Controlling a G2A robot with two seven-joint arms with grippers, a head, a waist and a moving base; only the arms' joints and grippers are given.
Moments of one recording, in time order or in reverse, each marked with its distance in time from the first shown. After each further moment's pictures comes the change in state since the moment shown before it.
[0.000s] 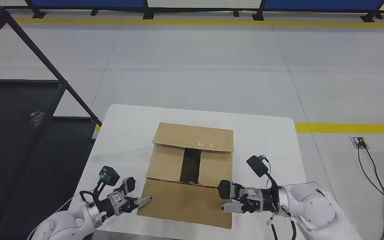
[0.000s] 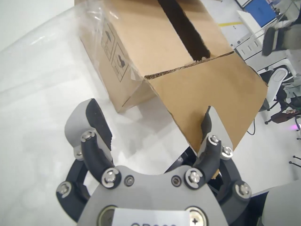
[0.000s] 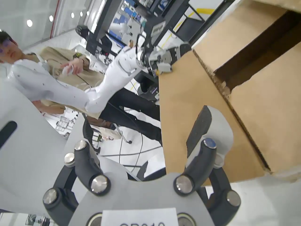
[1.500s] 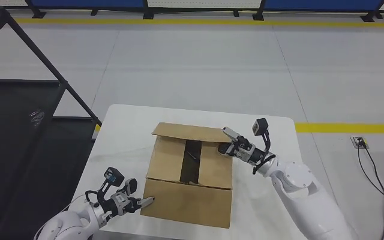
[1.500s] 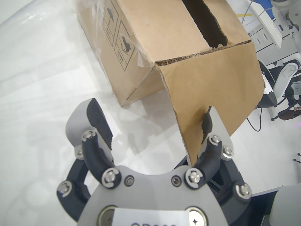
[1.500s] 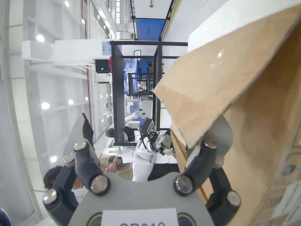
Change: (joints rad) left arm -0.015 0.003 0.037 0.035 0.041 0.012 0.029; right arm 0.288 -0.087 -0.161 0.321 0.249 0.420 -0.418
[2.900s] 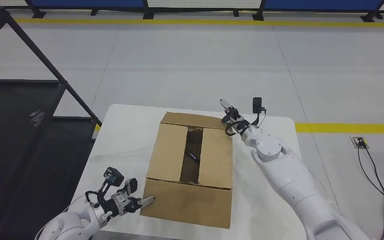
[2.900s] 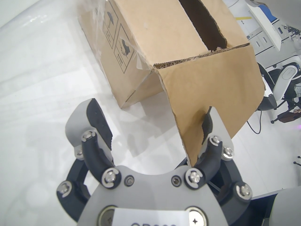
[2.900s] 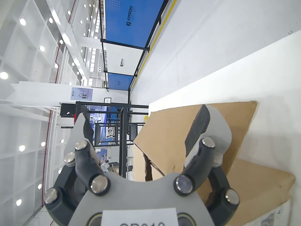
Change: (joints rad) left arm 0.012 0.002 0.004 -0.012 0.002 0.014 0.039; right arm 0.452 -0.229 -0.265 0.747 -0.124 -0.131 -0.341
